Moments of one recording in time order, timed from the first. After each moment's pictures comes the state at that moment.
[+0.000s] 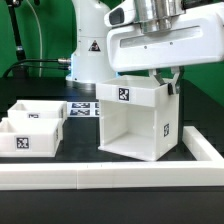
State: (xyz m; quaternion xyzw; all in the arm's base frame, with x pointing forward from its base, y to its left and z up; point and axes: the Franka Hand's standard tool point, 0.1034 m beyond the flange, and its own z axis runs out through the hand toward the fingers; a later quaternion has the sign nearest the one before) arm 0.553 0.098 0.105 -0.93 0.36 -0.03 0.10
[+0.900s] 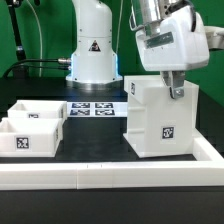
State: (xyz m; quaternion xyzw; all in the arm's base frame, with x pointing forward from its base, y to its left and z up) arm 0.563 0.106 0.103 -0.72 0.68 0.00 0.14
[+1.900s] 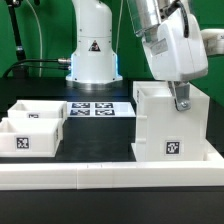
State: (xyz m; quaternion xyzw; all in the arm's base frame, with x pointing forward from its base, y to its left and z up) arm 0.627 0.097 0.101 -0.69 0.71 0.01 0.16
